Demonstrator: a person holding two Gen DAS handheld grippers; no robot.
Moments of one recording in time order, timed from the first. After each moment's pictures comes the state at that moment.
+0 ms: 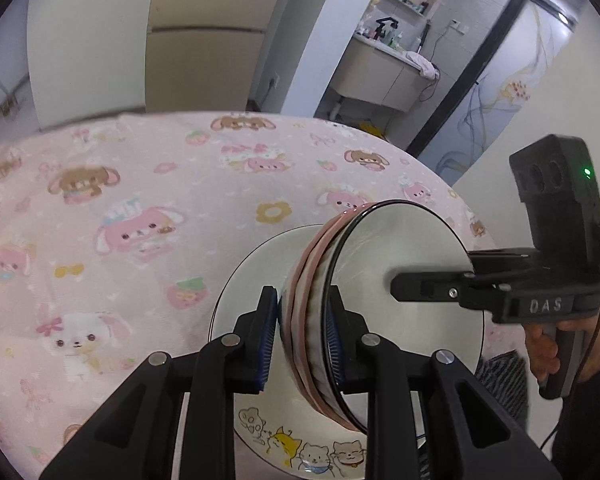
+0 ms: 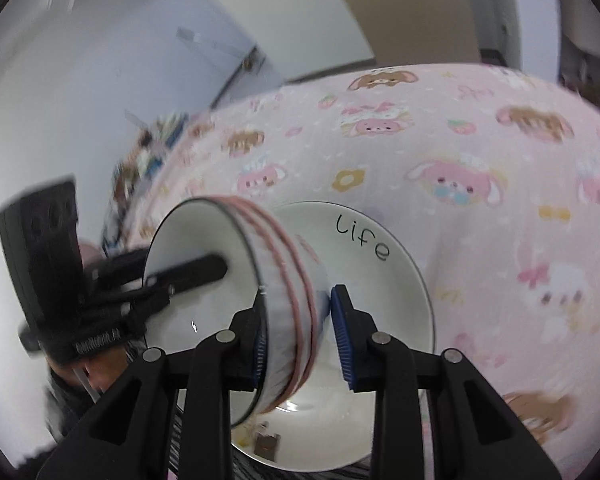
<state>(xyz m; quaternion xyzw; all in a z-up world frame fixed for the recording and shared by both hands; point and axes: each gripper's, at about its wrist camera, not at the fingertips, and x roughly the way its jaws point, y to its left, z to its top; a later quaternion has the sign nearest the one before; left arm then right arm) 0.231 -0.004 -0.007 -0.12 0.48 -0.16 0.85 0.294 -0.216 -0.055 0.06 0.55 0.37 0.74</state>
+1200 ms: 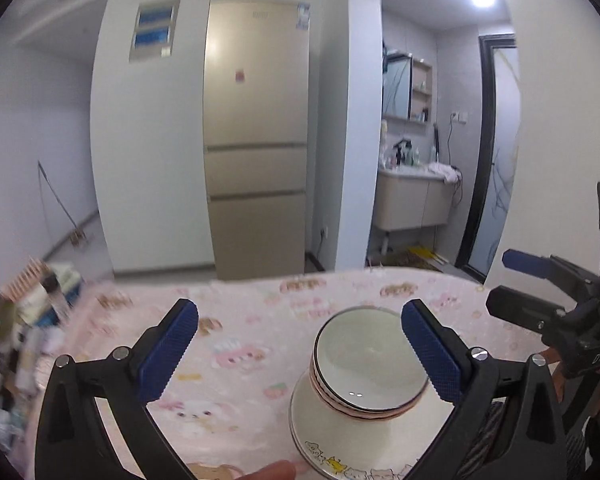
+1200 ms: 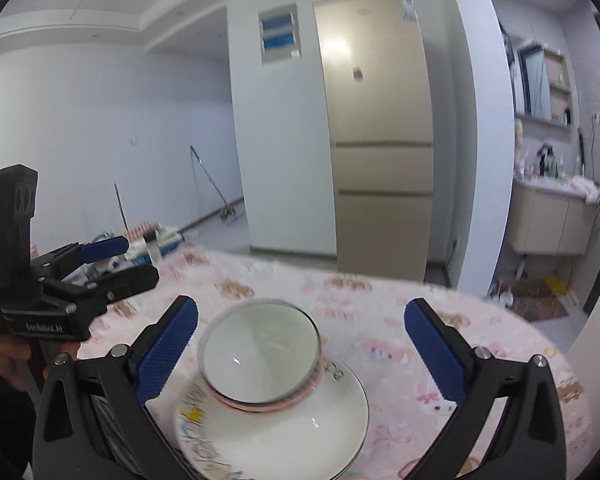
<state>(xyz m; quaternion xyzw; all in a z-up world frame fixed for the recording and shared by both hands) 0.106 -0.002 0.105 0.00 0.19 -0.04 0.98 0.156 -0.240 0.053 -0.01 0.18 0.29 0.94</state>
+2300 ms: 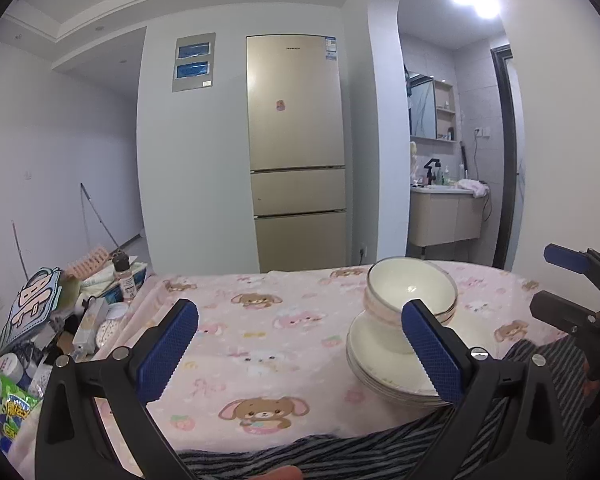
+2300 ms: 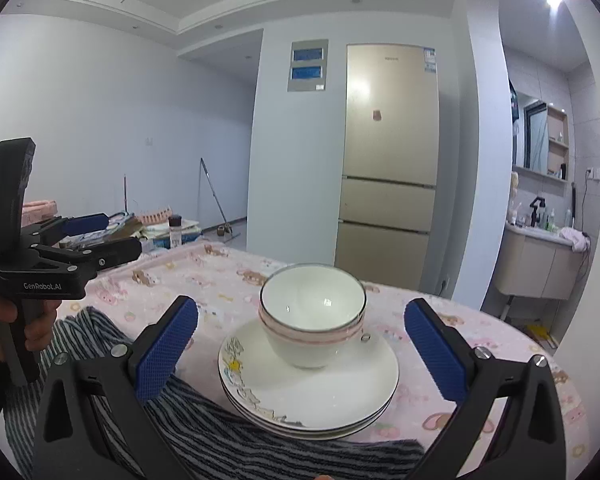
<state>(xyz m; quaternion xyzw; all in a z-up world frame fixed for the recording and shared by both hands) -0.013 0.037 0.043 0.01 0.14 0.03 0.99 0.049 -0.218 -0.003 -0.06 0.10 0.29 0.95</state>
